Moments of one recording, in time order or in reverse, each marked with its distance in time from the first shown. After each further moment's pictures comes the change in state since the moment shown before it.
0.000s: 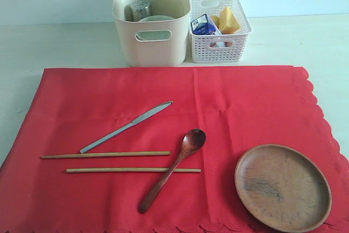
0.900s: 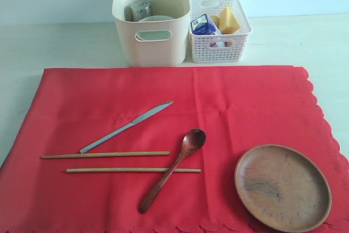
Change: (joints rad) left arm 0.000 0.000 0.000 0.000 0.000 0.000; right arm -0.002 -0.196 0.000 -0.361 0.390 0.182
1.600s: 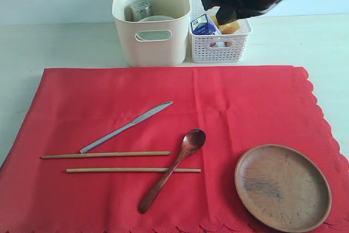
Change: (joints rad) left arm 0.000 0.000 0.000 0.000 0.000 0.000; right arm 0.000 -0.406 0.648 0.042 -0.105 -0.020
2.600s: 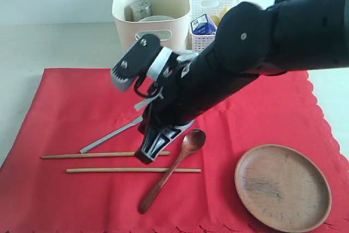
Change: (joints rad) left arm 0.000 0.000 0.000 0.000 0.000 0.000; right arm 0.434 0.031 0.308 0.196 -0.213 -0.474
